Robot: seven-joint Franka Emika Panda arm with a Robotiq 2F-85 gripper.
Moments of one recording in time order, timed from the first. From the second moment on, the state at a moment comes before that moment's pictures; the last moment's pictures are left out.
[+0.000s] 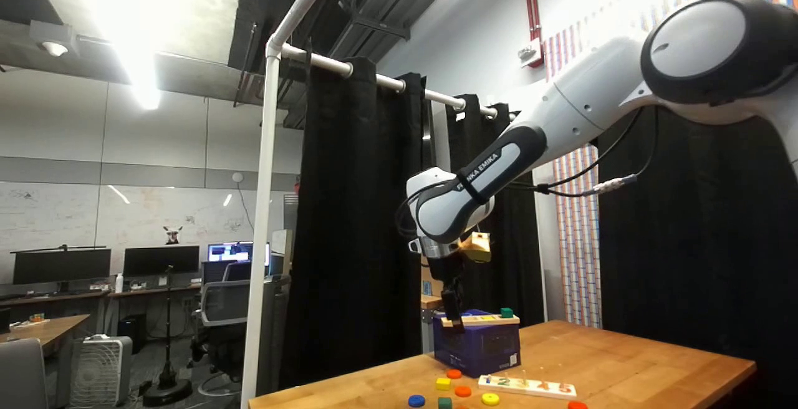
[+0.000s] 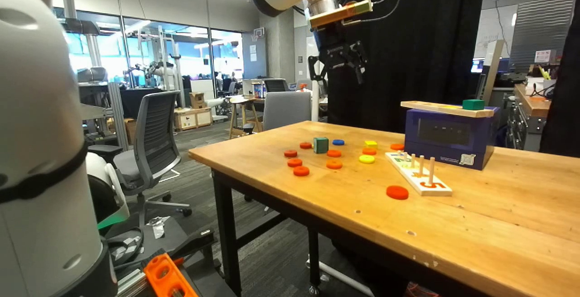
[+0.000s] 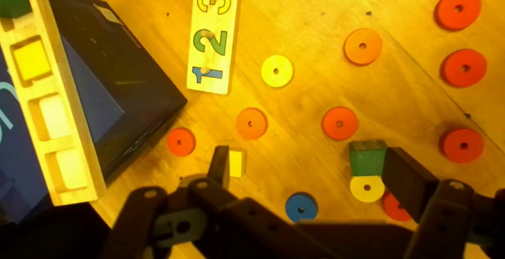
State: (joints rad) arm 0.14 0.11 0.12 -1.95 -0.39 2.06 -0.46
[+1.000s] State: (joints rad) arm 0.02 0.40 0.11 -1.83 -0.29 2.42 -0.54
